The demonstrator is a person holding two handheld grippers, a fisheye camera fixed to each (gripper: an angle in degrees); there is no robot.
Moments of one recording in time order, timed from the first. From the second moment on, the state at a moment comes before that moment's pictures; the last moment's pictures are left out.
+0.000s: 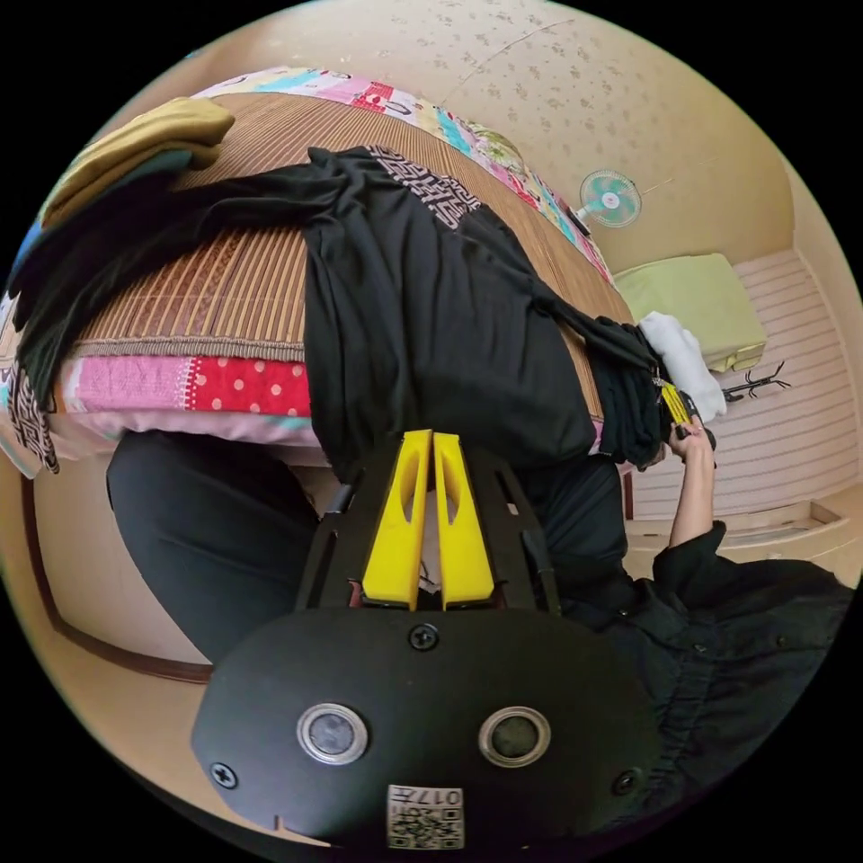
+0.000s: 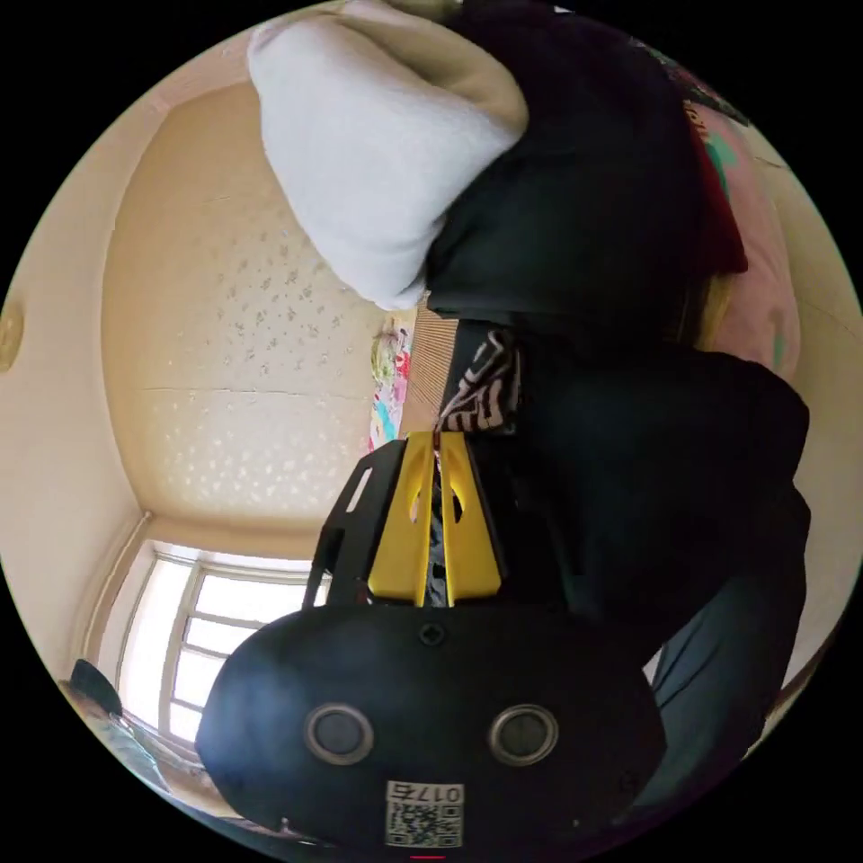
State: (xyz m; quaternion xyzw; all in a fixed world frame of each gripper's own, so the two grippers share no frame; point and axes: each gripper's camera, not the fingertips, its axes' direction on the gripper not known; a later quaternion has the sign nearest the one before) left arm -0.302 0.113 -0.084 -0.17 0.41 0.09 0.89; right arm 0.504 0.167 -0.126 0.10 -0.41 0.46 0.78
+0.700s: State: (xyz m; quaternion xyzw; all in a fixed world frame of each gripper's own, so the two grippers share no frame) left arm -0.496 0.088 -0.050 -0.09 0.48 -0.14 0.86; right arm 0.296 0.029 -0.141 0.13 -0.47 0.15 0.86
